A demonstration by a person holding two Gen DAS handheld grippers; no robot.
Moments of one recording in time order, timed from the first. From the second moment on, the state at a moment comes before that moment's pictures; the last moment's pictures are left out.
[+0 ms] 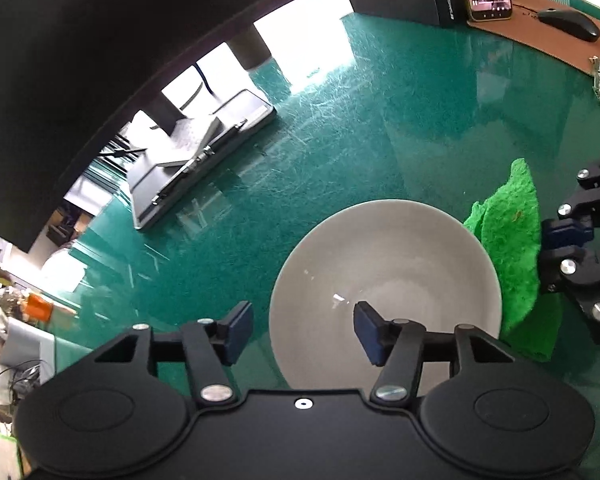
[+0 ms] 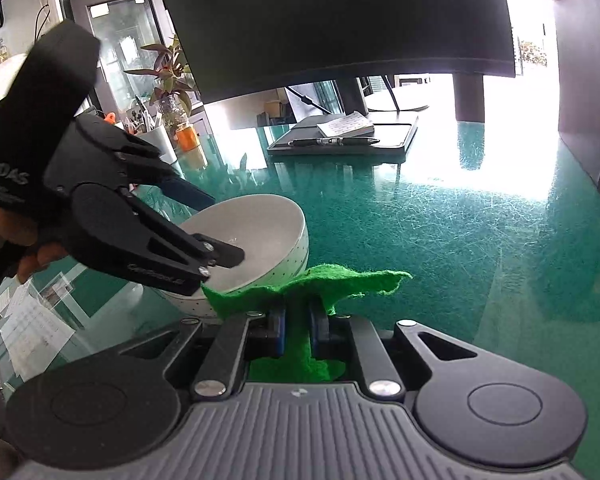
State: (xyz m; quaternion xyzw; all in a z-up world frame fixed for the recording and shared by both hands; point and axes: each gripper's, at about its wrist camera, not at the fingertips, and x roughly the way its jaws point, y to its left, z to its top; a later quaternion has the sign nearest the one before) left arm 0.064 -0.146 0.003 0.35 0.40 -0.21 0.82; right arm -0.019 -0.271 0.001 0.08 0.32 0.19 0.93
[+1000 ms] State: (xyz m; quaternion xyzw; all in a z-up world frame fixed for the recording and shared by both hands) left arm 0.054 -0.116 0.006 0.22 0.43 -0.19 0.85; right arm -0.046 -0.221 0.011 0.02 0.30 0.25 0.92
